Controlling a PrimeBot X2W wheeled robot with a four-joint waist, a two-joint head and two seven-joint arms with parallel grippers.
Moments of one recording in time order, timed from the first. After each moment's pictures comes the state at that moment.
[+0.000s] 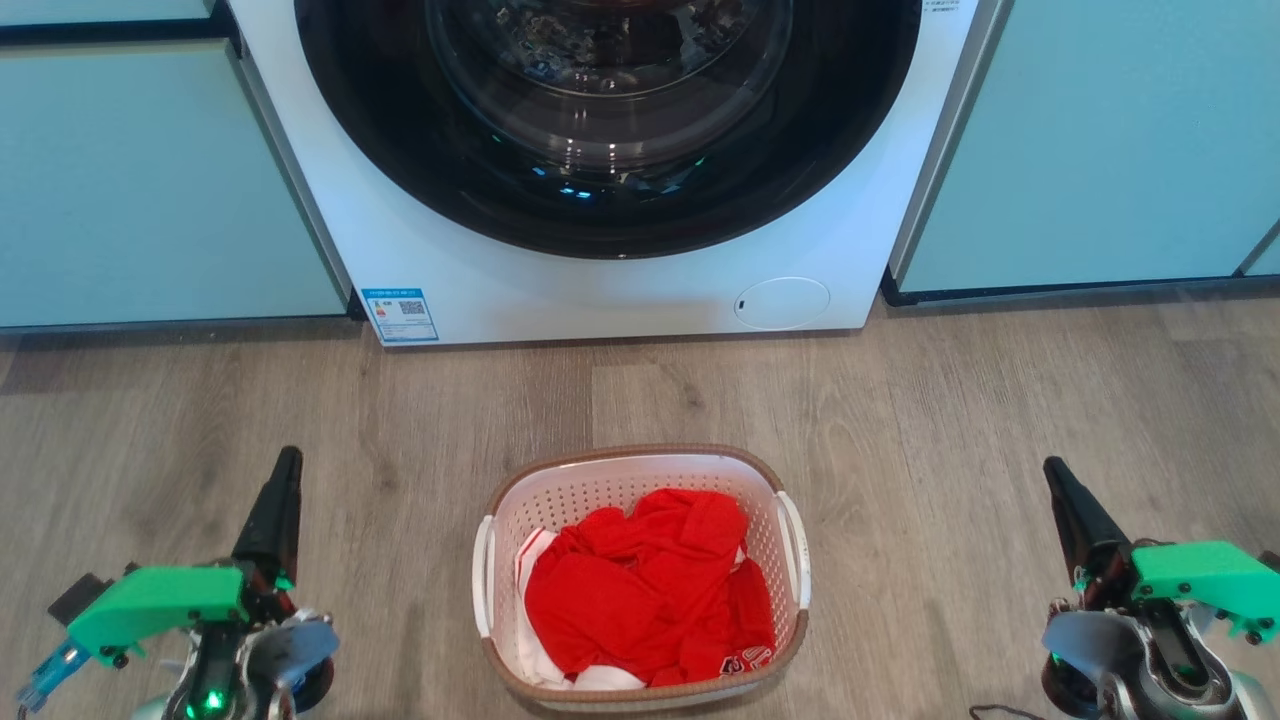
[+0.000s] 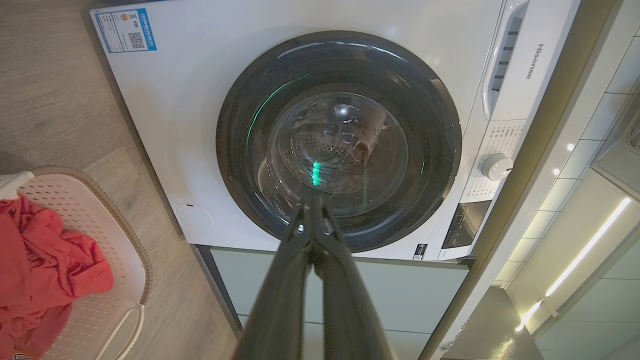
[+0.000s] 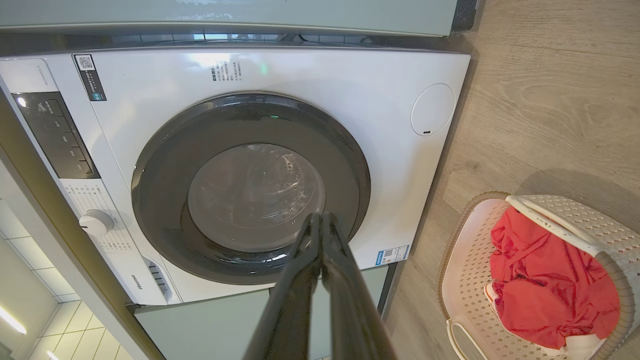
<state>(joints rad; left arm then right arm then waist) -0.05 0.05 0.08 0.27 -1.62 -0.12 0.11 -0.06 -0.04 -0.13 0.28 1.62 0.12 0.10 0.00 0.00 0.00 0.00</state>
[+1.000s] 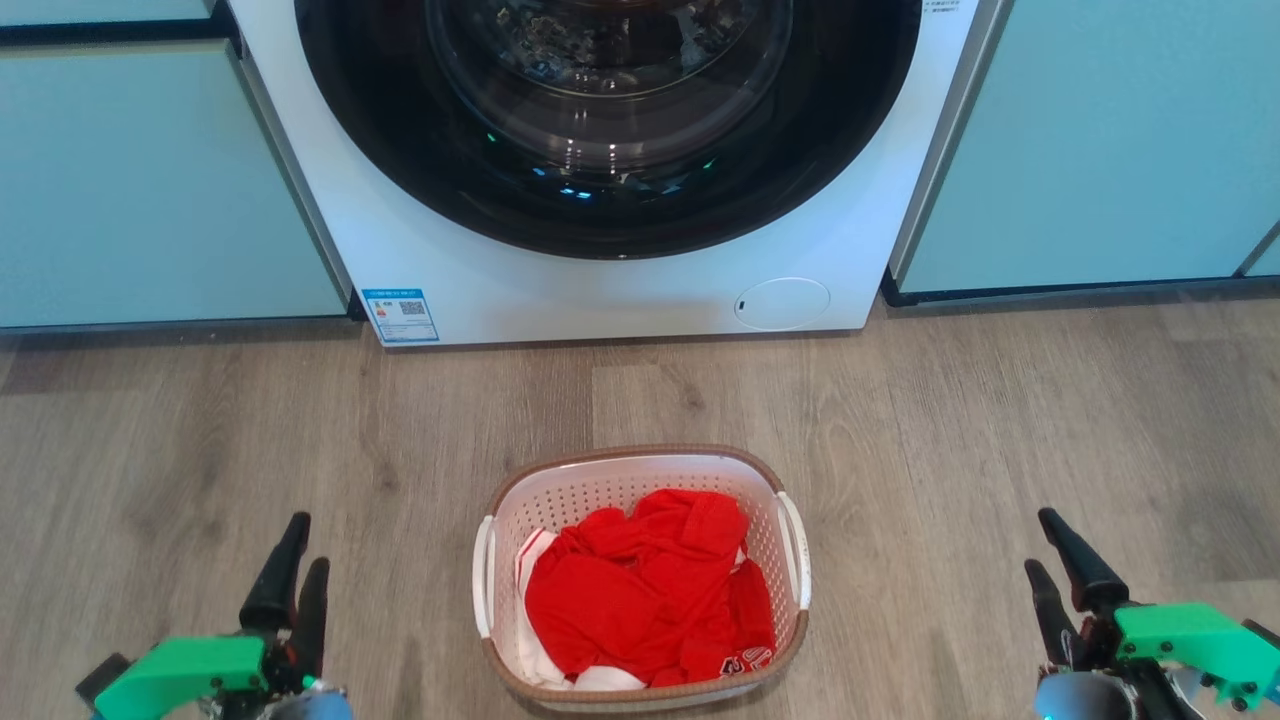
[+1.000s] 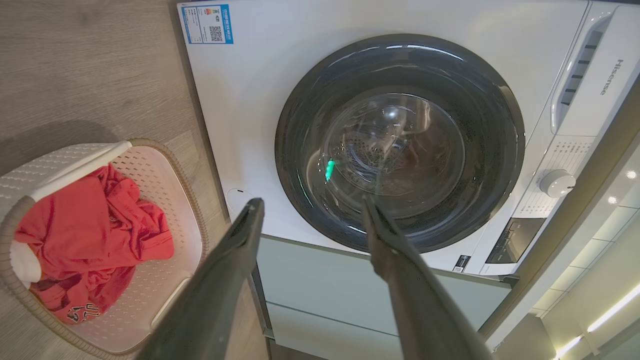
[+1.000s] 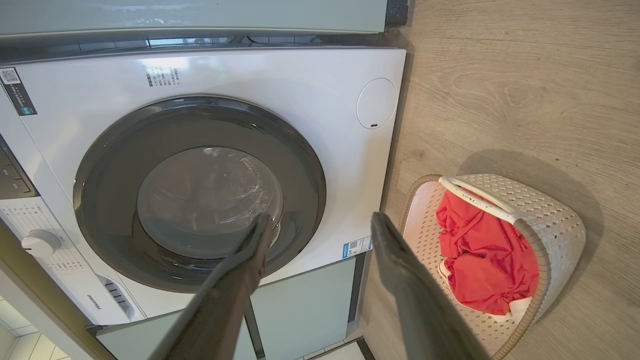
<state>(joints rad) 0.02 0.04 0.07 0.35 -1.62 -0.12 0.10 0.00 -0.03 -0.13 0.35 1.62 0.12 0.10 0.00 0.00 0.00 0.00</state>
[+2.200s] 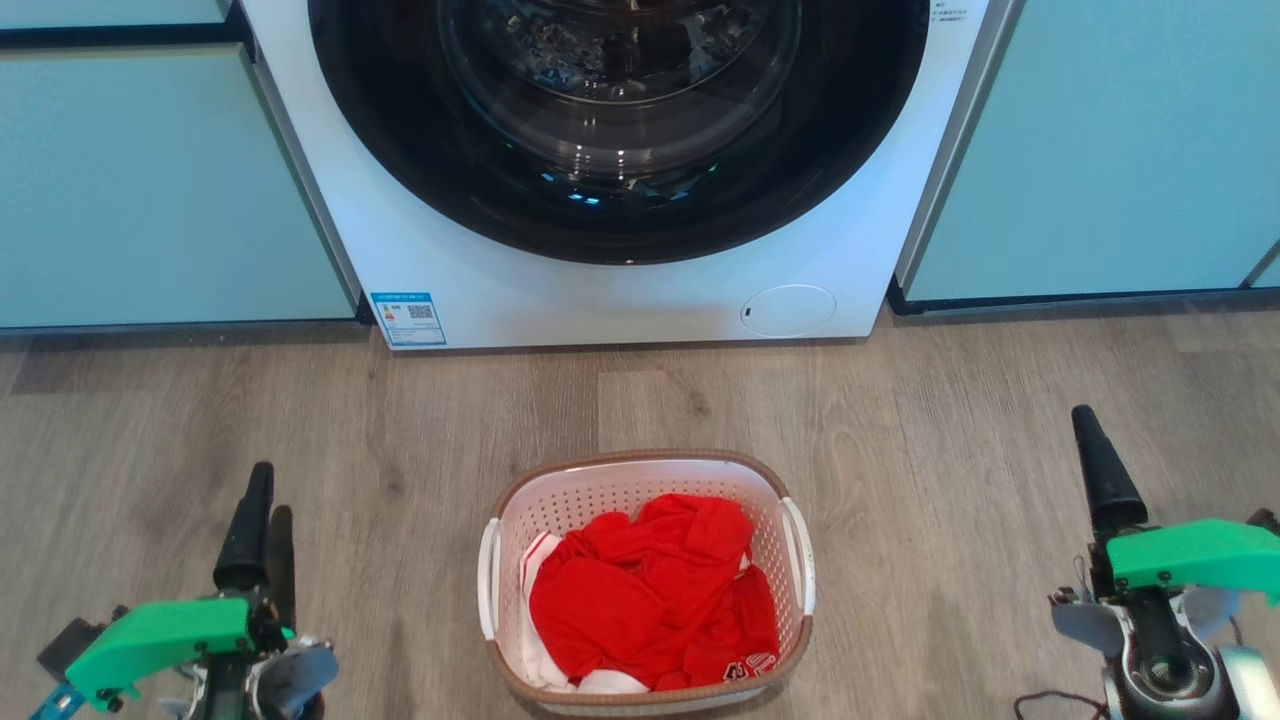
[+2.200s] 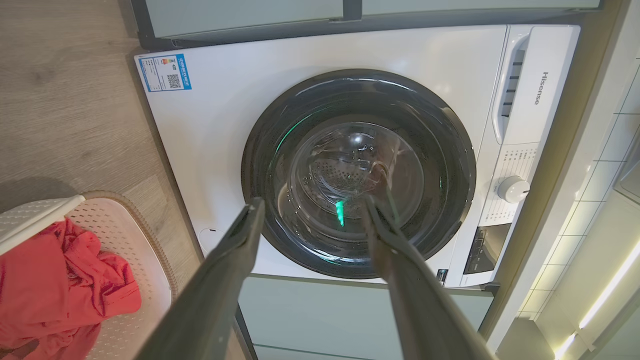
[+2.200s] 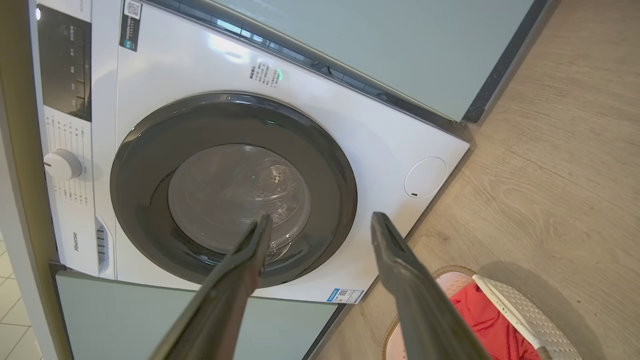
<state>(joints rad) 0.00 0.03 0.08 0.27 -1.56 -0.12 0.00 -0.04 -0.03 -0.13 0.17 1.27 0.12 0.00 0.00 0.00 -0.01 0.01</state>
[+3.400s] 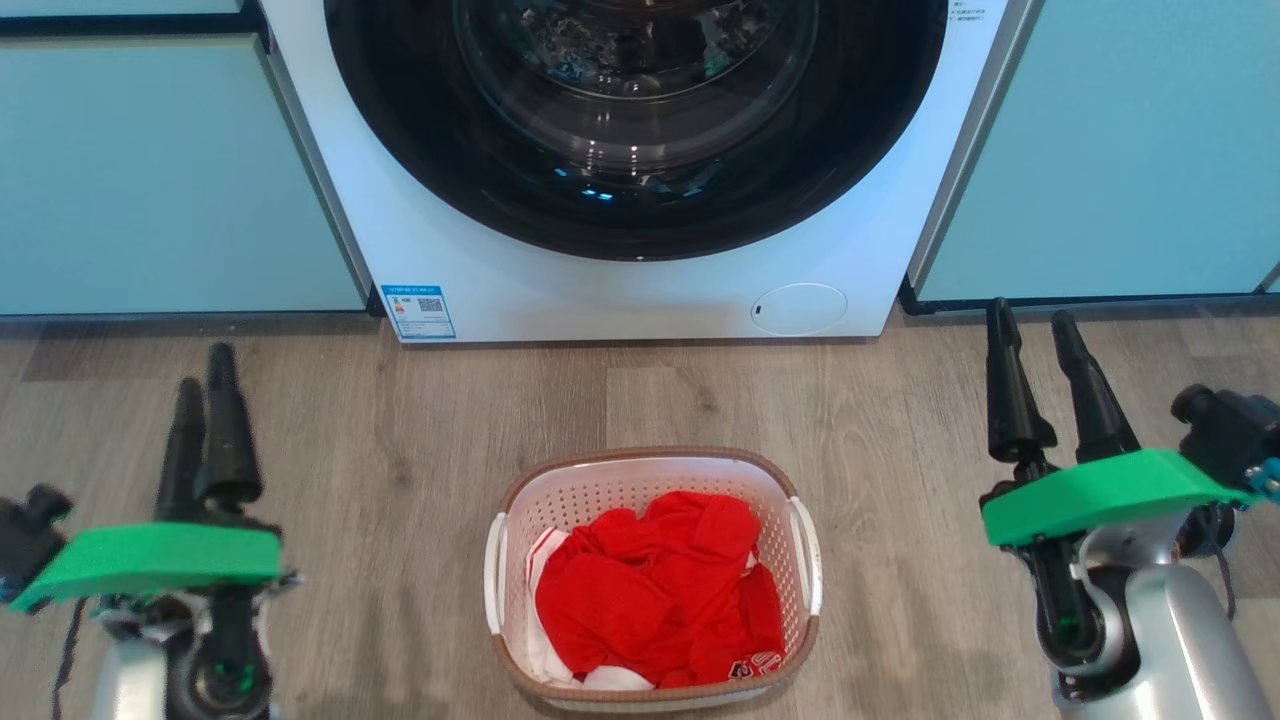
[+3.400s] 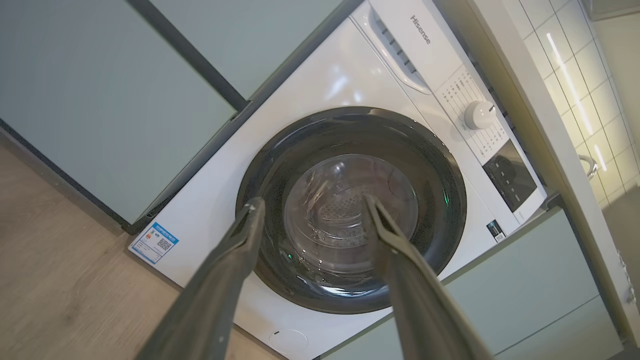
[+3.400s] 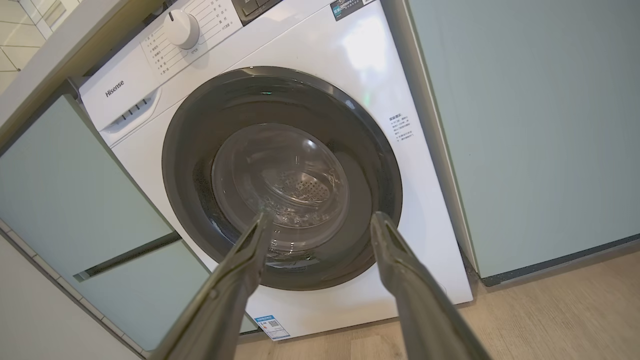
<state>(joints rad) -0.04 0.03 0.10 0.03 -0.91 -0.12 -0.10 -0.10 -0.04 0.05 -0.03 0.57 0.12 -0.10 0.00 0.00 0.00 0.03</state>
